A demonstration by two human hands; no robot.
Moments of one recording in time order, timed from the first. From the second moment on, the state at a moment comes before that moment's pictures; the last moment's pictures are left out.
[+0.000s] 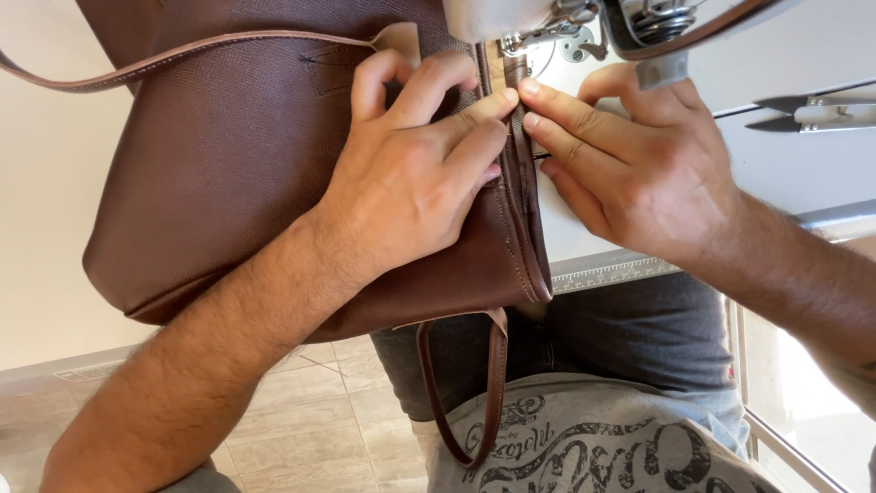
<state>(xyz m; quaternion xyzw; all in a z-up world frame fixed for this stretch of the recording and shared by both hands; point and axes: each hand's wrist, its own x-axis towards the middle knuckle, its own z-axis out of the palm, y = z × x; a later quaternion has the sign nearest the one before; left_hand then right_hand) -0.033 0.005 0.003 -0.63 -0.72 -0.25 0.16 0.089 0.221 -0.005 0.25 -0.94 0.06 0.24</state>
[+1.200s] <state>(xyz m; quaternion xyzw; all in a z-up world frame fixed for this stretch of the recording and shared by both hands) -0.026 0.015 -0.009 -0.64 -0.72 -0.20 0.17 0.098 0.235 -0.022 0.24 -0.95 0.07 0.21</state>
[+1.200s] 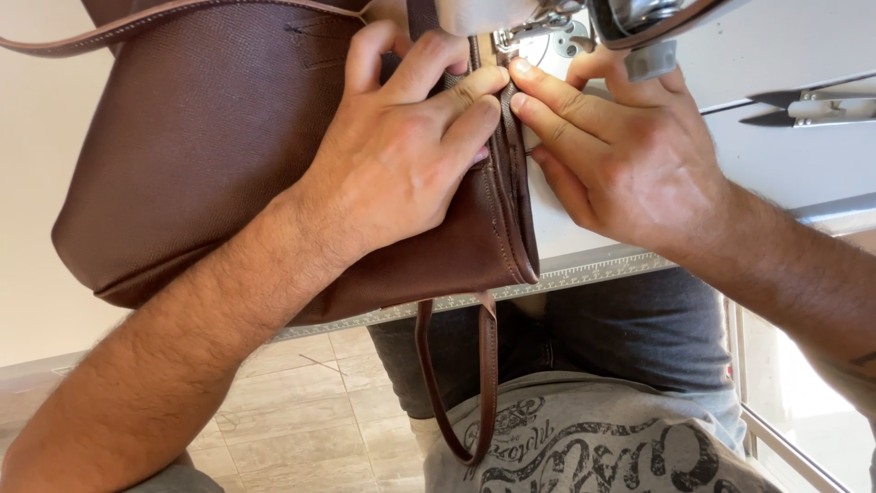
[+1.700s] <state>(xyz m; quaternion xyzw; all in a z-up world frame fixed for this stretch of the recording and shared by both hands) -0.036 0.020 0.003 -0.65 -0.72 -0.19 0.17 0.092 0.238 -0.014 0.23 -0.95 0.08 0.21</state>
